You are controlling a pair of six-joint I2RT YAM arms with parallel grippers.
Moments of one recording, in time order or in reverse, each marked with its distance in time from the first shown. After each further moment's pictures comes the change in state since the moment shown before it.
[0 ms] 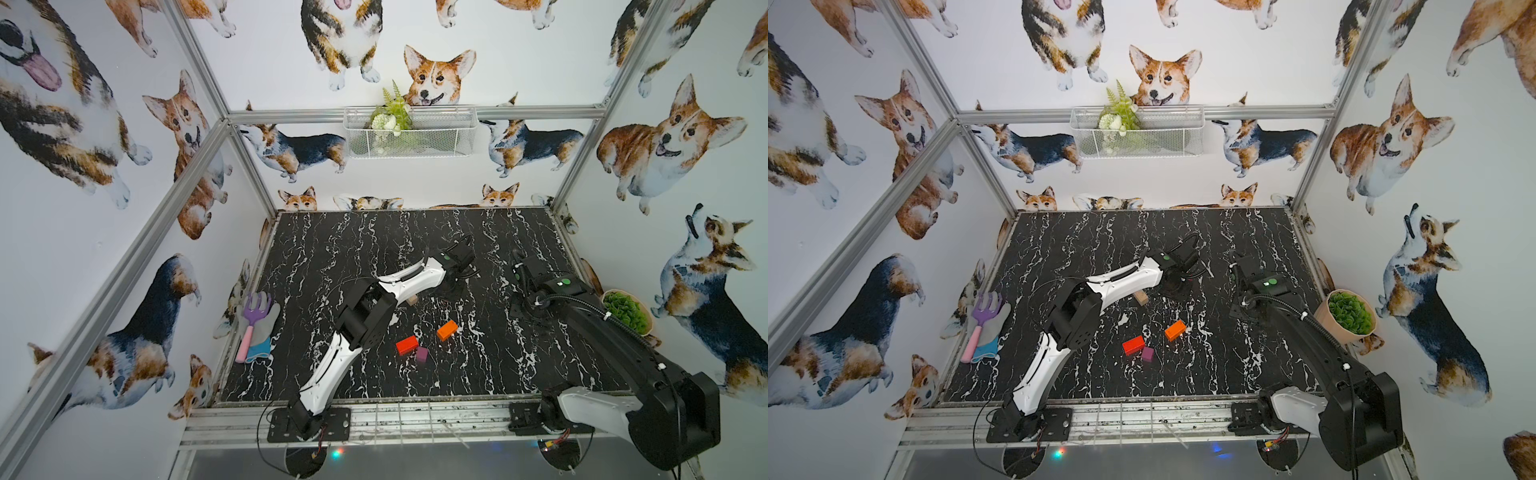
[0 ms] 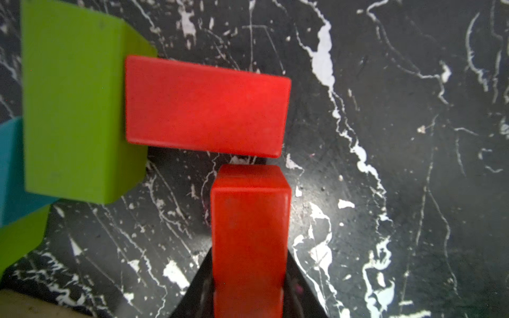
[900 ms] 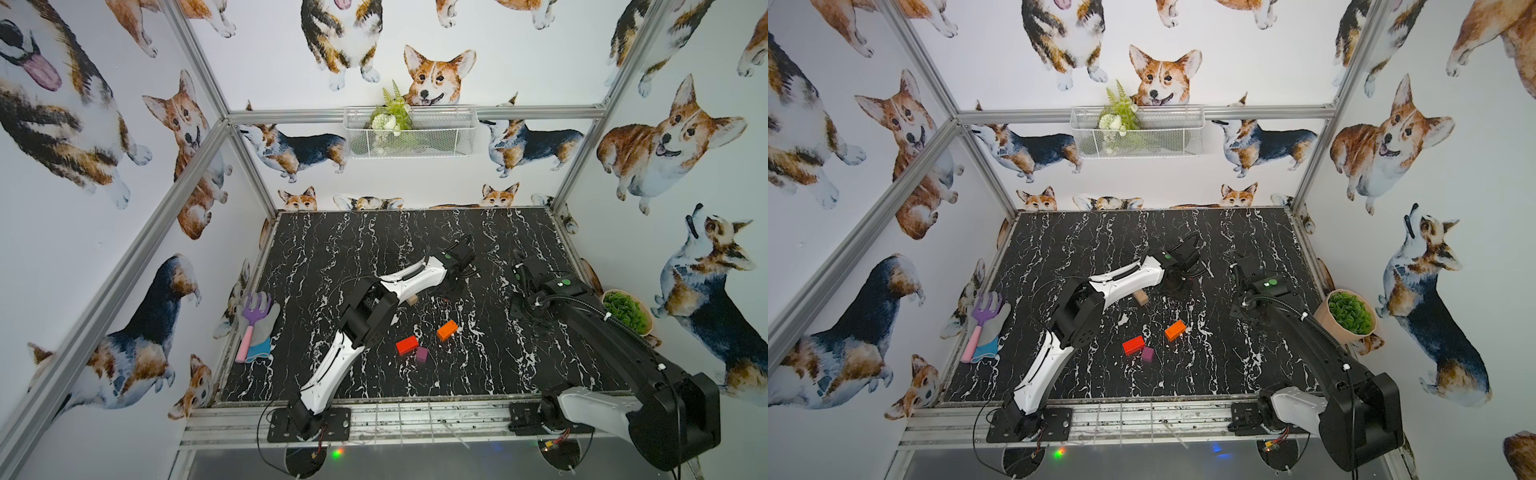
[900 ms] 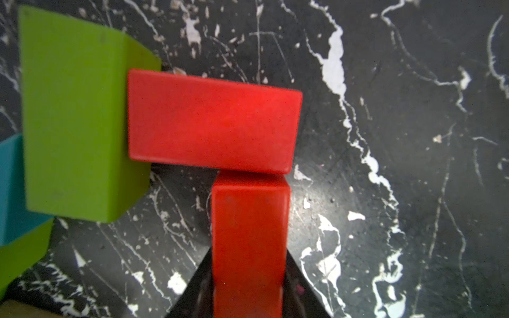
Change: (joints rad) left arm 0.006 0.032 0.041 -0.028 -0.011 0.008; right arm -0.005 -0.004 -0.007 0.011 -0.005 -0.018
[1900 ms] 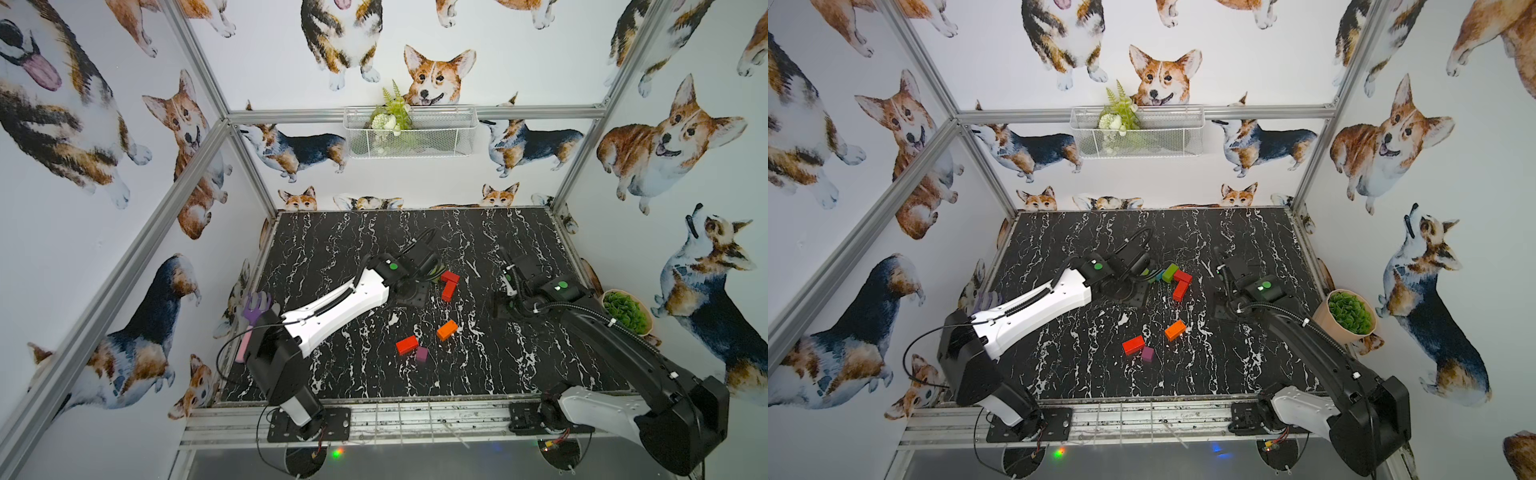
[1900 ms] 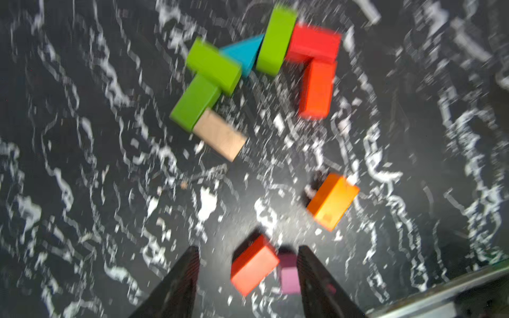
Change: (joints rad) left arm 0.005 -0.801 -0.634 -0.069 -0.139 -0.117; right arm 0.246 -0.005 0.083 0.033 -0.153 -0.066
